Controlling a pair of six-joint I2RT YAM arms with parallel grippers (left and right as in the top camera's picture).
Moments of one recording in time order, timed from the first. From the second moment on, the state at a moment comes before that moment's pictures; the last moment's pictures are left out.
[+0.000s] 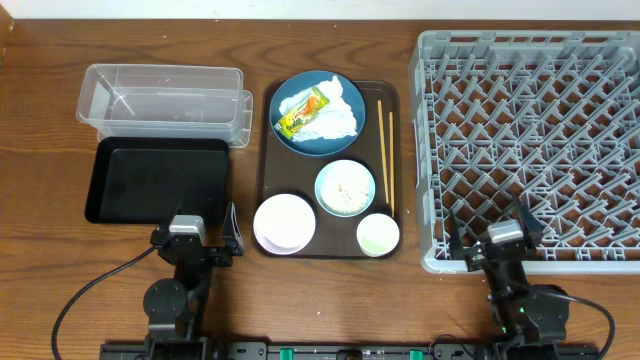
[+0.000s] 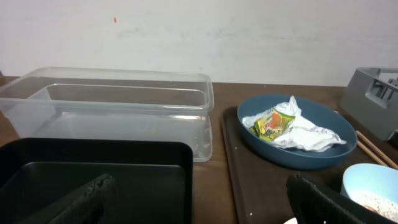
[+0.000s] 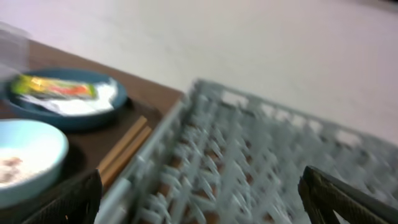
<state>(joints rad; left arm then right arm) 0.00 0.01 0.02 -0.10 0.07 -0.07 0.09 0.01 0.01 0.00 -0.14 -0.24</state>
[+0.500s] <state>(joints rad) 0.00 0.01 0.04 0.00 0.19 -0.07 0.09 0.02 0.09 0.04 -0.26 -0.24</state>
